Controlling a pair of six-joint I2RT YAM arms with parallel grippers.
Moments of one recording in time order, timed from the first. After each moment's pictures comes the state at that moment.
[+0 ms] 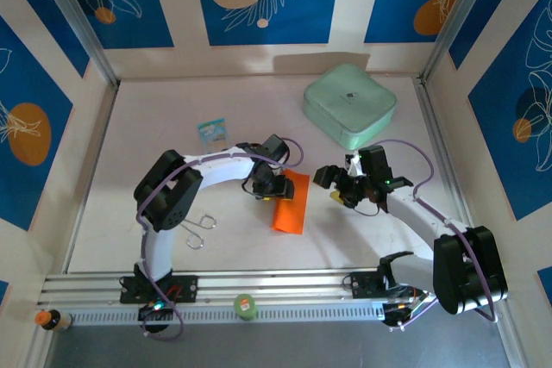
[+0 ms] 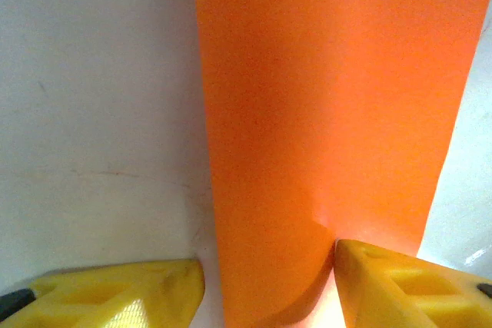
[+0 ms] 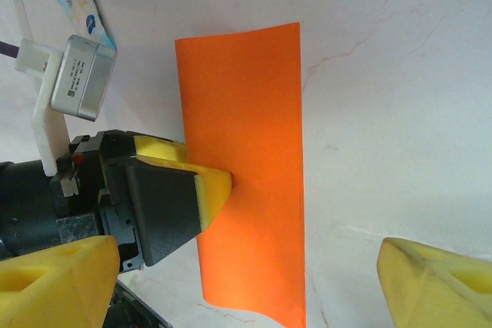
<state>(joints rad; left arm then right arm) -0.77 2.01 1.32 -0.63 0.29 -0.62 0.25 1.19 0.56 -0.30 -0.57 0.79</state>
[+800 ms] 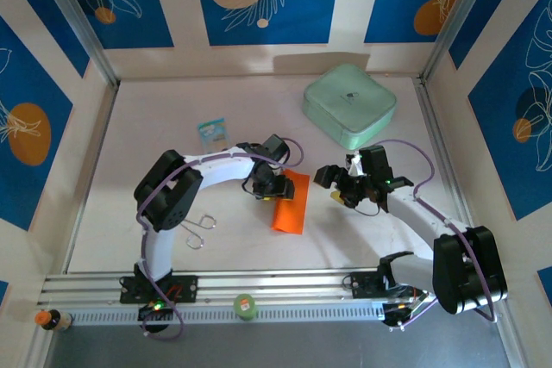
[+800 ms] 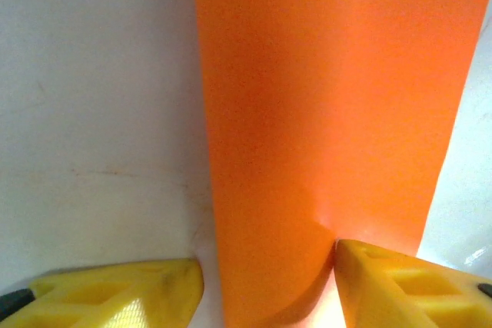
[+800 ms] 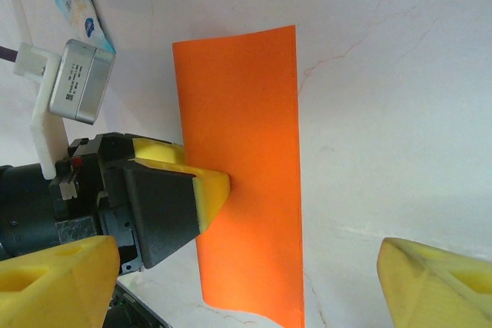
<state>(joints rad) -0.77 2.02 1.32 -0.63 0.29 -0.62 0.24 1.19 0.56 -0.30 -0.57 0.79</state>
